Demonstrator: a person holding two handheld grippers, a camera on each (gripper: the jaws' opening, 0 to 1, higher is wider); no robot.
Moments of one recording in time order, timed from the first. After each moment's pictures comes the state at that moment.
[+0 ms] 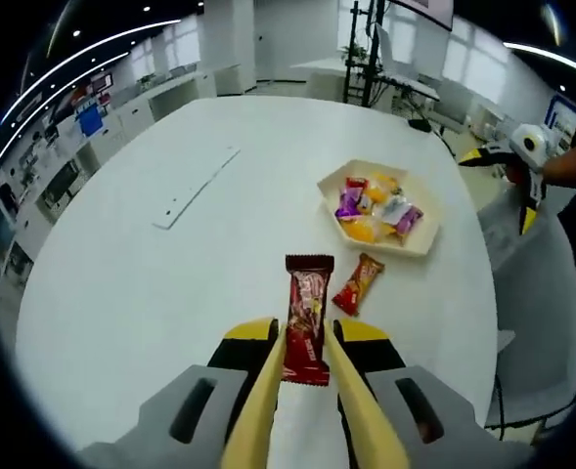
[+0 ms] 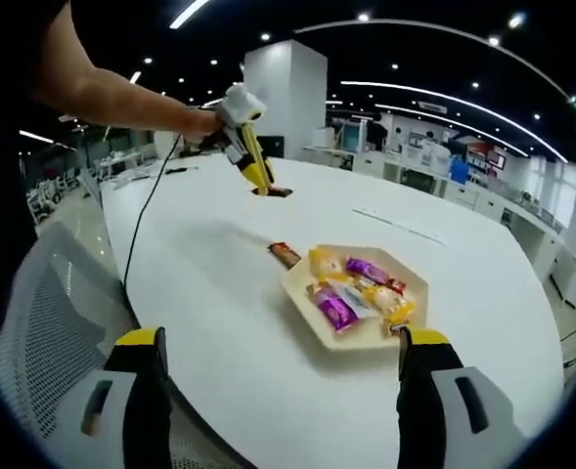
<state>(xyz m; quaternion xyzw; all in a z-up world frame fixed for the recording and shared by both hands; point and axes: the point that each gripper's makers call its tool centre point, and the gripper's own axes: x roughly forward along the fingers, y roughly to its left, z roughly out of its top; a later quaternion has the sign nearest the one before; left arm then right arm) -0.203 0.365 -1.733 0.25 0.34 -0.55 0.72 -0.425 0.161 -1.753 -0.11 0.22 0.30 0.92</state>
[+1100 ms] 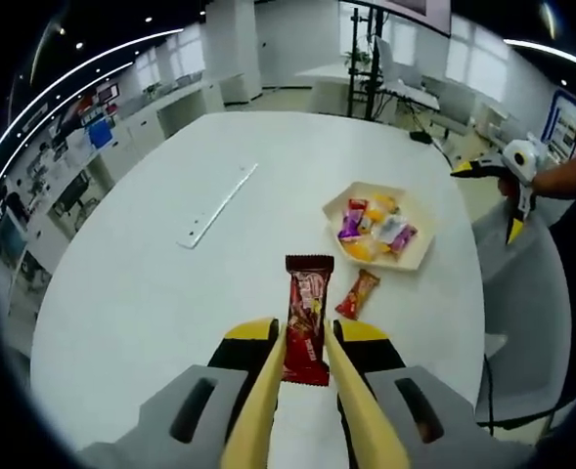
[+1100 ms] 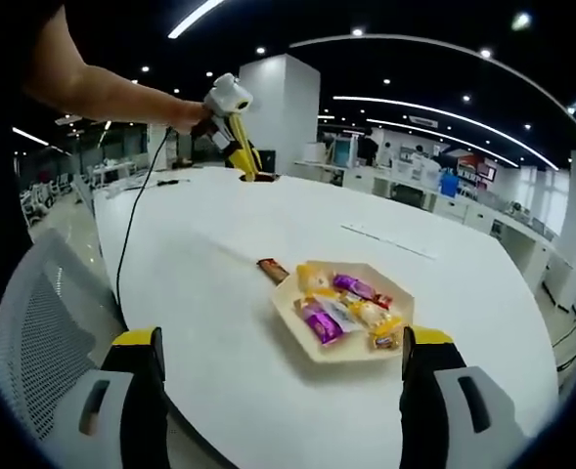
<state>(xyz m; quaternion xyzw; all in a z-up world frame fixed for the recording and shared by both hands) -0.204 0.372 -1.682 0.26 0.32 -0.54 0.74 -0.421 0.157 -1.741 -0.11 0.19 0.28 0.93</state>
